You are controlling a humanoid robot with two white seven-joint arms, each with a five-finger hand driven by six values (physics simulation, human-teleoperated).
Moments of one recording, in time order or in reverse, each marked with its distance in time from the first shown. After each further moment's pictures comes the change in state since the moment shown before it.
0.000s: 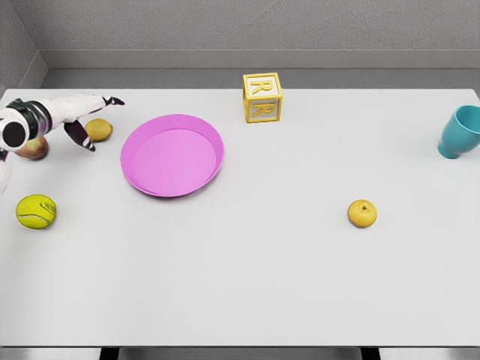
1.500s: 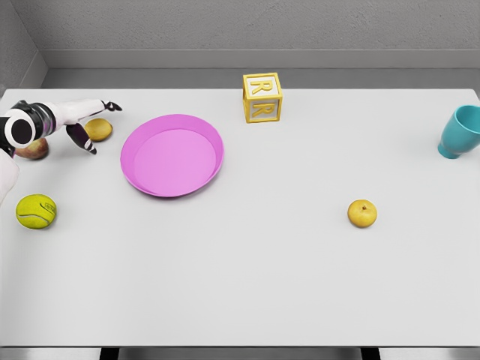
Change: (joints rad) left arm -0.041 -0.039 -0.001 0.115 -0.022 0.038 0.000; right arm 0.000 0.000 0.000 0.000 0.000 0.000 0.000
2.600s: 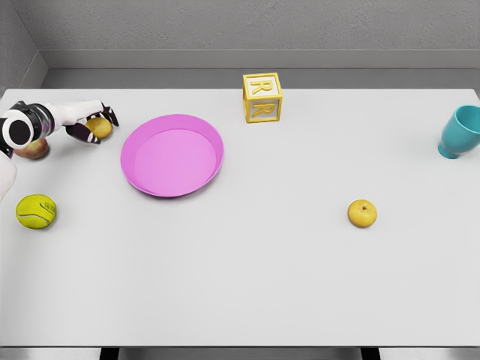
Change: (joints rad) left arm 0.002 0.005 0.008 0.002 0.012 -0.021 0.000; right arm 0.000 0.000 0.000 0.000 0.000 0.000 0.000
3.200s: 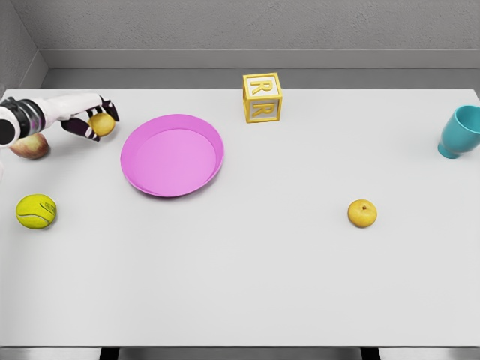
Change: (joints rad) left arm 0.008 0.029 0.037 -0.024 0.053 -0.134 0.000; right arm 0.000 0.000 0.000 0.000 0.000 0.000 0.000
